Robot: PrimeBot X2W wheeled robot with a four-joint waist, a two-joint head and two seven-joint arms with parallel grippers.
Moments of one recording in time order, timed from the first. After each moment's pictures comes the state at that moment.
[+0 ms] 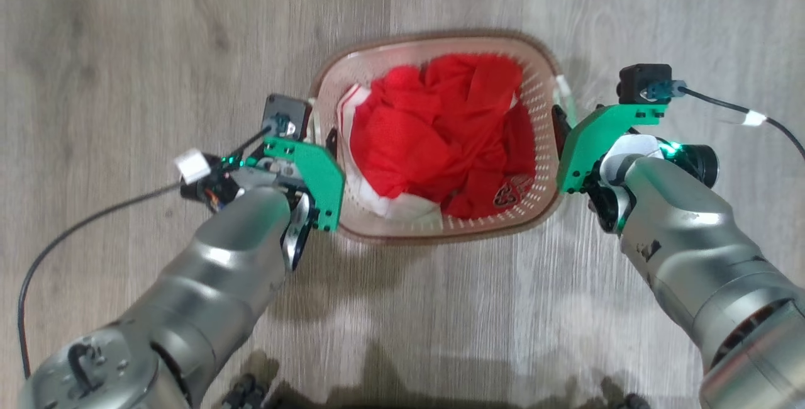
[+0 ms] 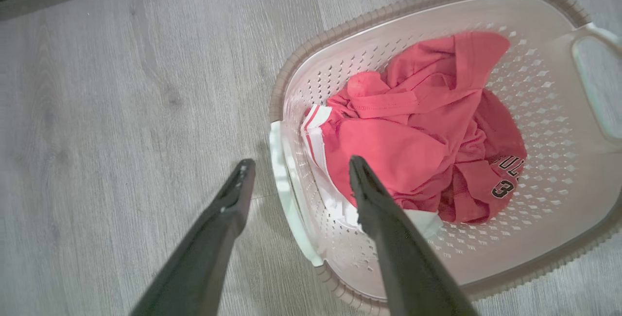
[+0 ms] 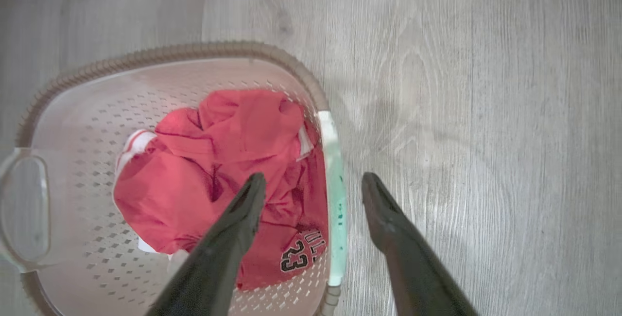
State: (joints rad) left arm -0.93 0.03 -1.28 1.15 -1.08 0.13 -0.21; right arm -0.99 -0.07 0.89 1.30 1.05 0.12 -0.18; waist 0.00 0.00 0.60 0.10
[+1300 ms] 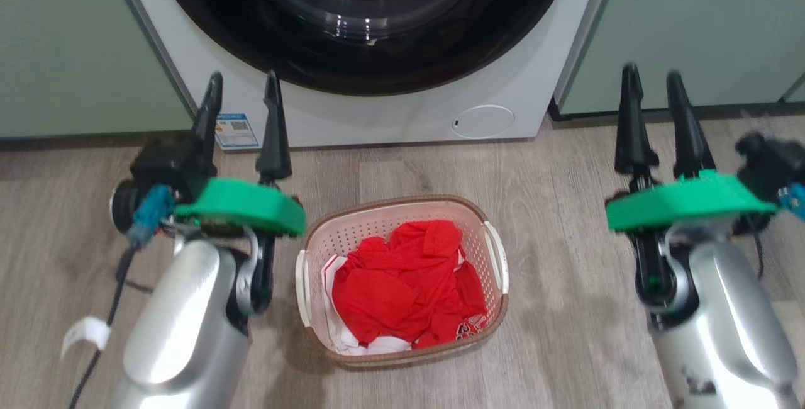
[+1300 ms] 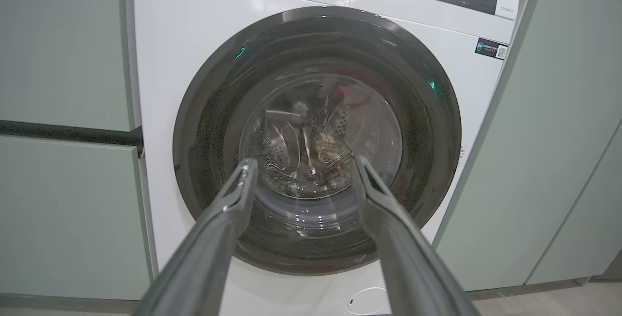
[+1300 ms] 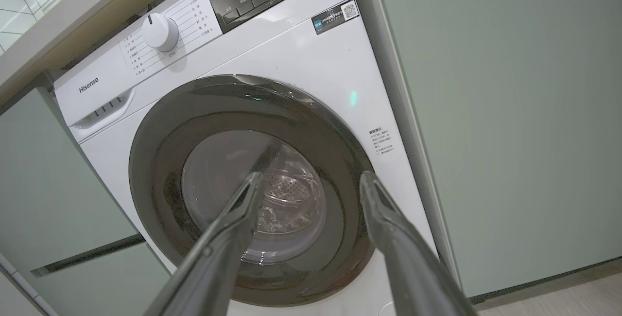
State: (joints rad) left arm -0.39 0.11 -0.34 0.20 -0.40 0.14 -0.26; right arm -0.34 -0.06 0.12 0.12 0.57 0.12 -0.25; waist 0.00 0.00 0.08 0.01
